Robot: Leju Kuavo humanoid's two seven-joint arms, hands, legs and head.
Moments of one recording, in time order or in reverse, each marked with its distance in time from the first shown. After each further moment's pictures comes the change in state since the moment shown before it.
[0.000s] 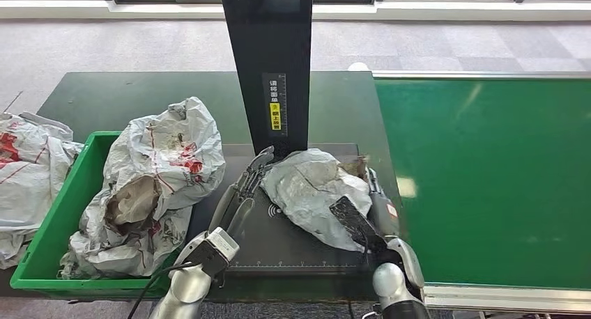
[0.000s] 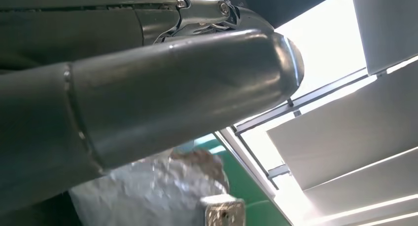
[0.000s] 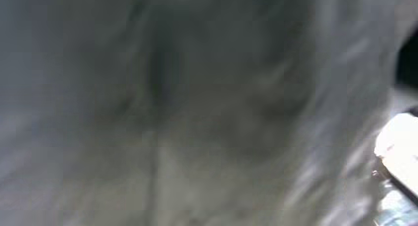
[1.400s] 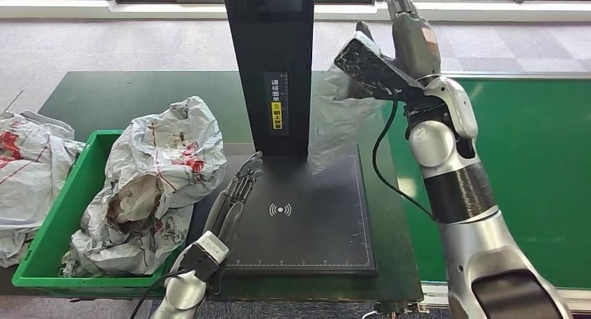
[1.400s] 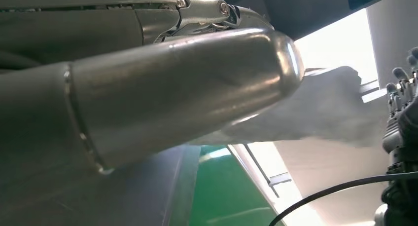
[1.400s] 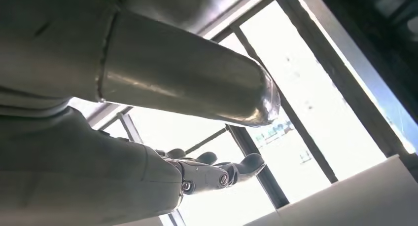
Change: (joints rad) left arm 0.043 0.008 0.023 -0.003 0.044 0.022 -0.013; right arm -0.683 -0.236 0.266 -0.100 -0.130 0.125 0.194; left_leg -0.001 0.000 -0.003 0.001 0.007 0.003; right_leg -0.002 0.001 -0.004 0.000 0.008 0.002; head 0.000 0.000
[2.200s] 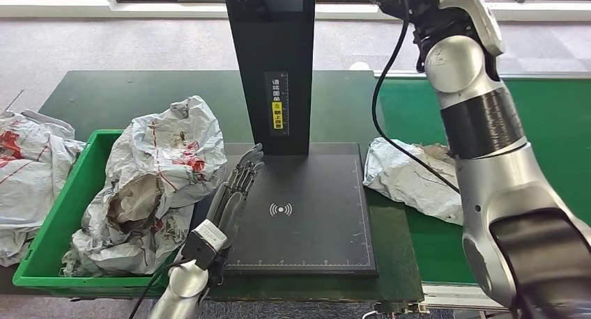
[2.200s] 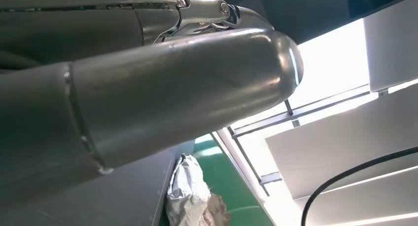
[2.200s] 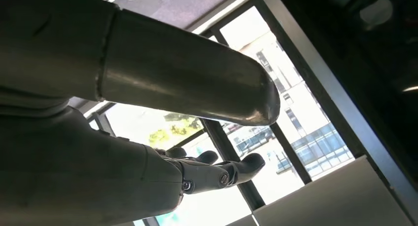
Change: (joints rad) left arm -0.062 0.004 -0.001 0.069 0.056 0.005 -0.020; right arm -0.318 0.009 0.054 0.208 -0.145 0.088 0.025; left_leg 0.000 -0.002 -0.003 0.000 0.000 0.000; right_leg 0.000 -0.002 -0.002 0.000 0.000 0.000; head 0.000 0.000
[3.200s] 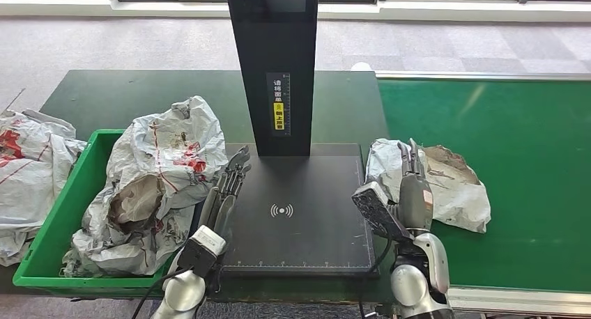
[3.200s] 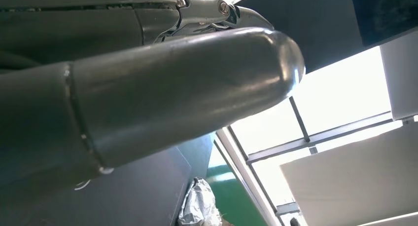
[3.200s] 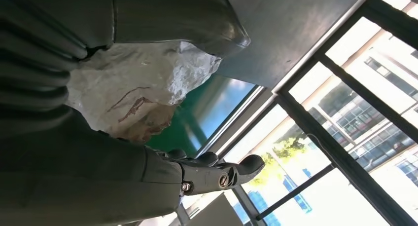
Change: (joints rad) left arm 0.074 -0.010 0.000 -0.092 -0.043 0.096 0.061; right arm 1.070 0.081 -0.195 -0.433 0.262 -0.401 -0.083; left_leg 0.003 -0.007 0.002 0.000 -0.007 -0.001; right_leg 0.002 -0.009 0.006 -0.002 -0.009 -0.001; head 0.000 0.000
